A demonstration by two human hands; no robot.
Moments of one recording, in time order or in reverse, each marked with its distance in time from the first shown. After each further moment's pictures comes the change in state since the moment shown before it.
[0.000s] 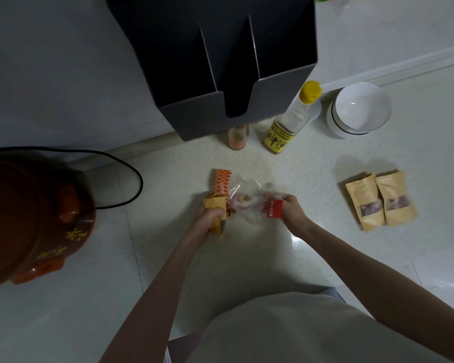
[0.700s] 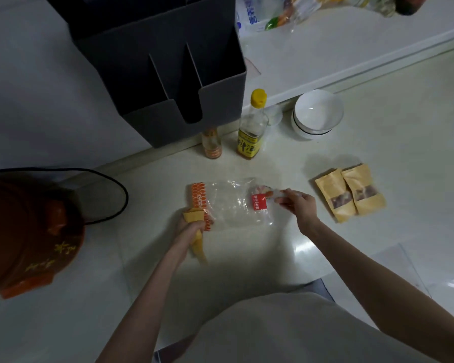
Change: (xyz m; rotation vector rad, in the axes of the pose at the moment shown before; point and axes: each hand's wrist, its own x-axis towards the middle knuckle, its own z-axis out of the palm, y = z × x) left_hand -0.033 -0.015 0.013 0.063 0.218 0.190; right_hand -0.034 -0.013 -0.071 0.165 0.413 -0.063
